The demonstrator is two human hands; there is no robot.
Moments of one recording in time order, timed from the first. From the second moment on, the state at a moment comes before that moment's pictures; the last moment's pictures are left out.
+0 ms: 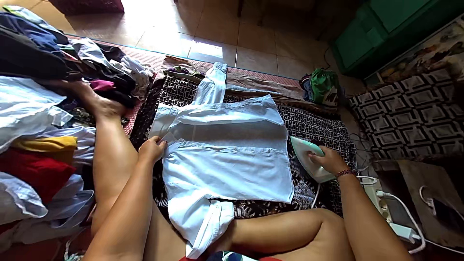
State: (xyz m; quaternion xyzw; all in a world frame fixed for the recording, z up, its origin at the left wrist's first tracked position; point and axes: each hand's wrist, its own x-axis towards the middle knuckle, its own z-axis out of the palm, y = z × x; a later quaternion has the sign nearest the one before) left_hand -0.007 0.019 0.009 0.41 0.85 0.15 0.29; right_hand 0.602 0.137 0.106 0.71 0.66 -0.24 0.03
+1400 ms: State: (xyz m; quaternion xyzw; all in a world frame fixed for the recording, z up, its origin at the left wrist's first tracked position) left_hand -0.013 0.021 0.010 0.38 0.86 0.15 0.32; right_hand 0.272 0.081 0.067 0.56 0.74 -0.33 0.17
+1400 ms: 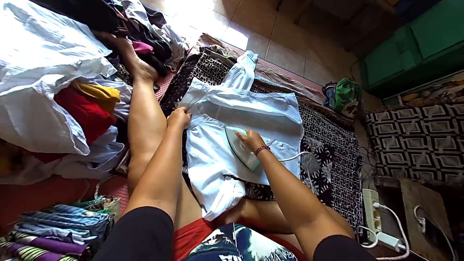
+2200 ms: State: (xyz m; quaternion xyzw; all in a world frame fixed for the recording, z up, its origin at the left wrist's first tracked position) left_hand 0.077 -0.069 -0.003 0.20 0.89 0.21 0.36; right_hand 0.300 0.071 0.074 0.55 0.74 -0.35 0.15
